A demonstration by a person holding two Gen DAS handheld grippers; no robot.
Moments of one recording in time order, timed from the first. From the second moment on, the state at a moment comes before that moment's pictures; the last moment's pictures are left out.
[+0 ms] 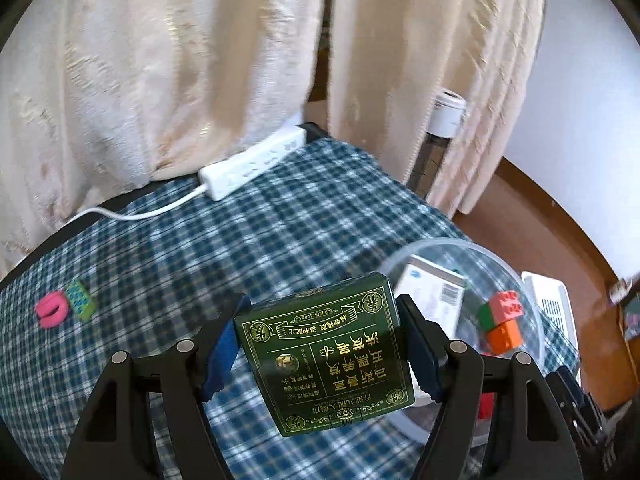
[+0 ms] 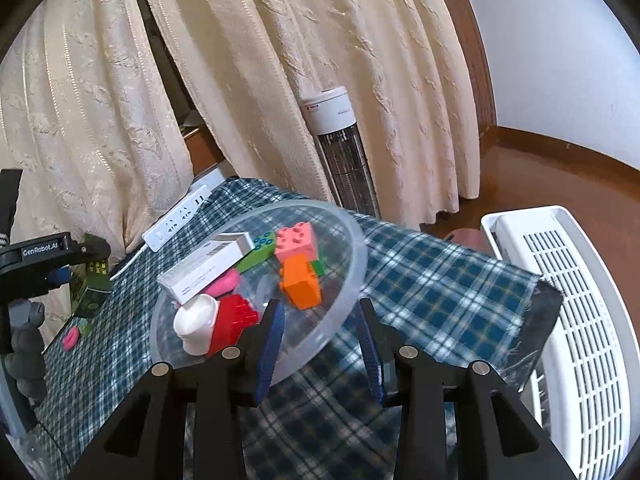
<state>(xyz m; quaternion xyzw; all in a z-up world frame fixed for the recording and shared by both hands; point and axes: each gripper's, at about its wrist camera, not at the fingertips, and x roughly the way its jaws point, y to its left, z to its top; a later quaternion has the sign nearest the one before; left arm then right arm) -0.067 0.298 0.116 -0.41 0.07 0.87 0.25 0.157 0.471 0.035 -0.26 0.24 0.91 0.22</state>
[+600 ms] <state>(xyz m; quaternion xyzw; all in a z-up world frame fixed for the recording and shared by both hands) -0.026 0.407 0.109 -0.41 0.15 0.84 0.32 0.181 0.506 0.018 -0.28 0.25 0.90 0.23</state>
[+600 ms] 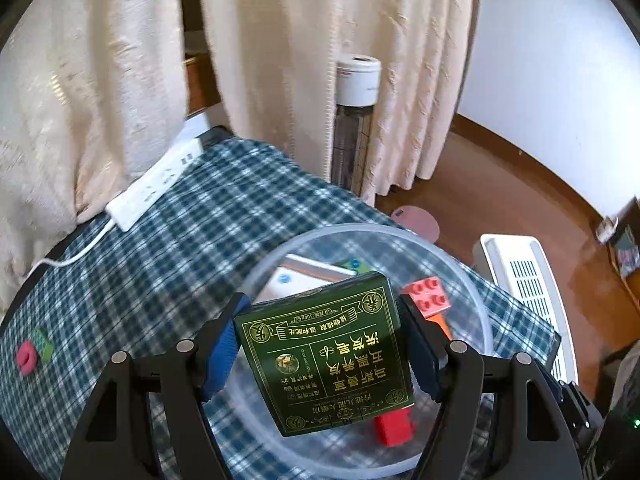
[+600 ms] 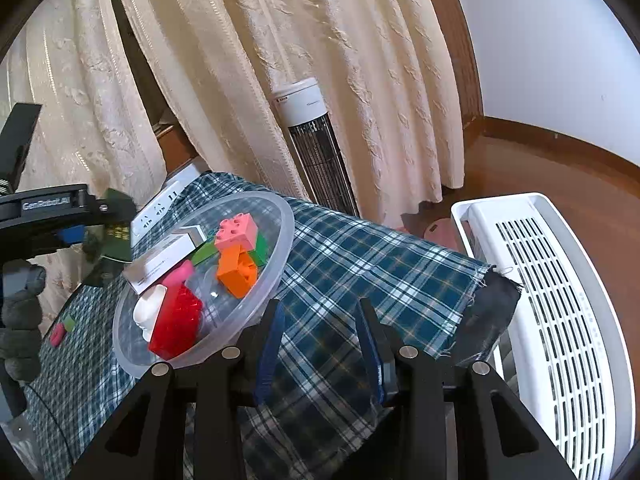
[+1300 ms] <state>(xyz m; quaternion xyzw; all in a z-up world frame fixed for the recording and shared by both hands) -0.028 0.397 0.113 -0.41 0.10 0.84 0.35 0.179 0.502 0.015 -0.28 0.26 0.90 0.22</state>
